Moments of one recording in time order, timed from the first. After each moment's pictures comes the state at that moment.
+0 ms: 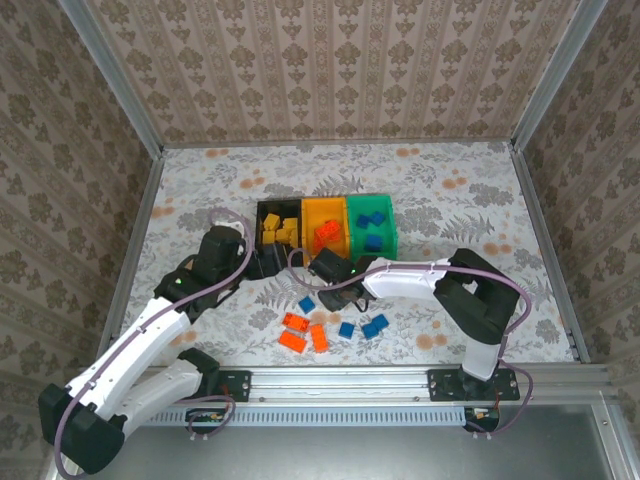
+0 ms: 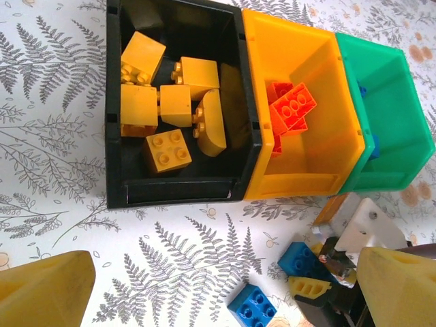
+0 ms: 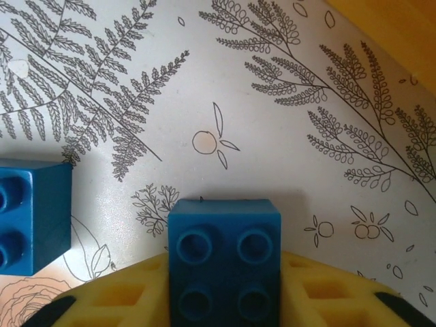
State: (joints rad) left arm -0.58 0.87 0.73 -0.57 -0.02 -0.59; right arm 0.93 1.81 1.05 -0.43 0.12 0.24
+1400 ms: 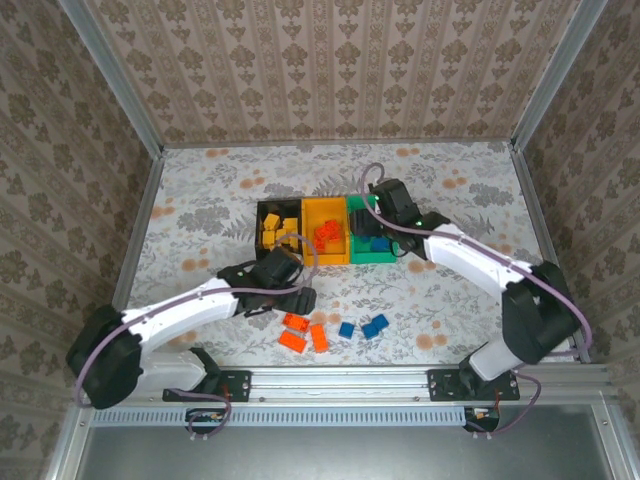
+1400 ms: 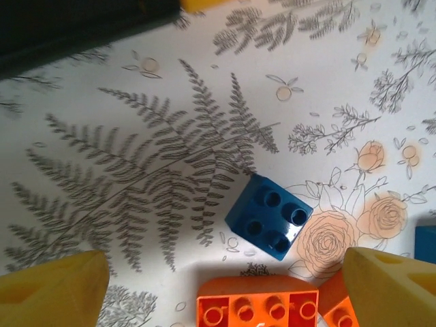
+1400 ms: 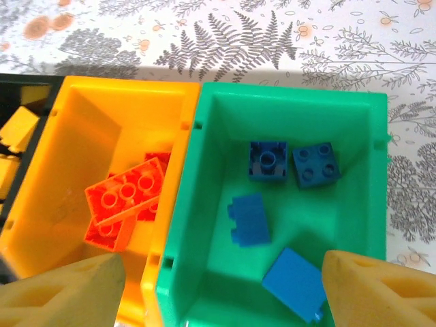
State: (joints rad) left arm -0.89 1.26 0.71 -0.57 -0.04 -0.50; right arm 0.52 1.49 1.05 -0.31 0.12 0.37
